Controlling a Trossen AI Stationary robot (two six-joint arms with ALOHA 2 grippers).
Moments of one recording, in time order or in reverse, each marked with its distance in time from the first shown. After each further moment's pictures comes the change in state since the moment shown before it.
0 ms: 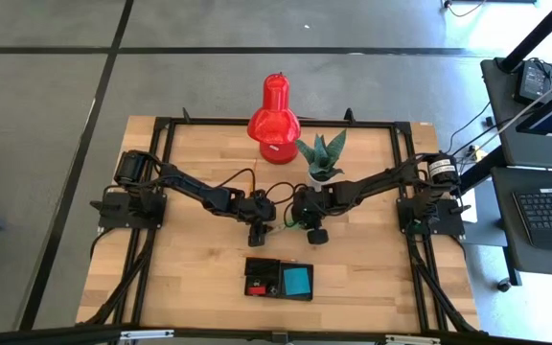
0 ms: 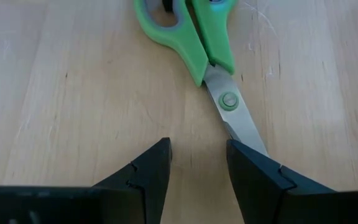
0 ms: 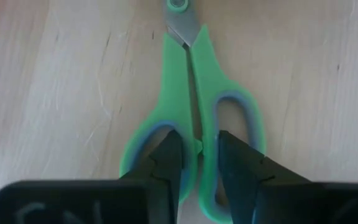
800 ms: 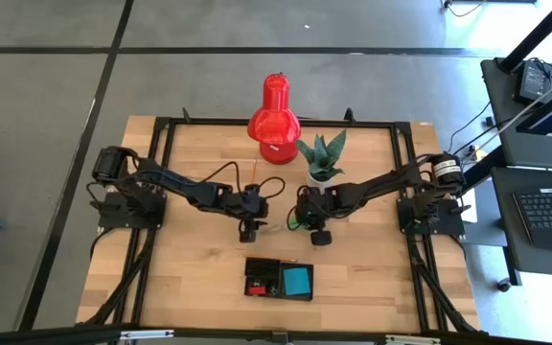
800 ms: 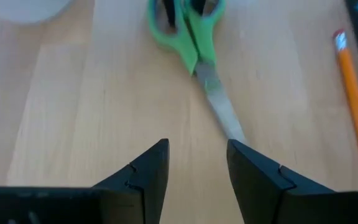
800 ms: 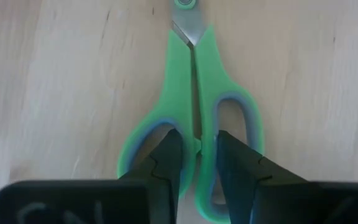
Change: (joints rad) left arm 0.000 -0.215 -0.074 -0.008 -0.030 0.106; right arm 0.037 -0.090 -0.011 -0.044 0.045 0.045
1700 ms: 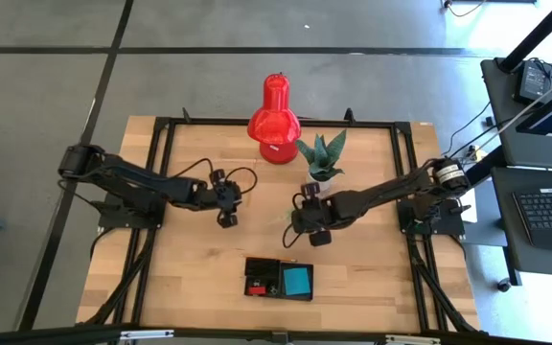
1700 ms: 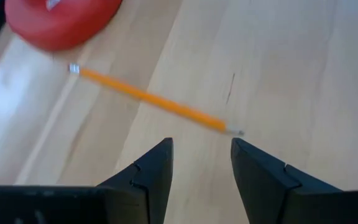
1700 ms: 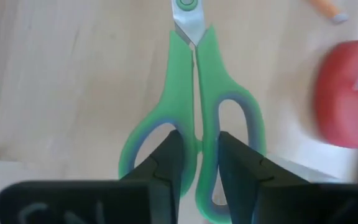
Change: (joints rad) left arm 0.001 -0.306 -0.229 -0.186 -0.337 -0.210; right arm 0.151 -0.010 0.298 -0.424 0.402 -0.021
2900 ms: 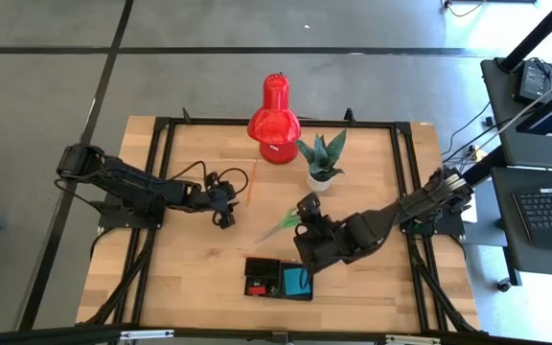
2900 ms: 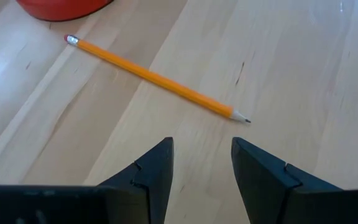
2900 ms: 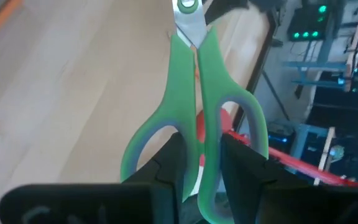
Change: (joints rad) left arm 0.000 -0.014 -0.131 0.168 -0.004 -0.109; right arm 0.247 0.028 0.423 -0.368 0.357 -0.197
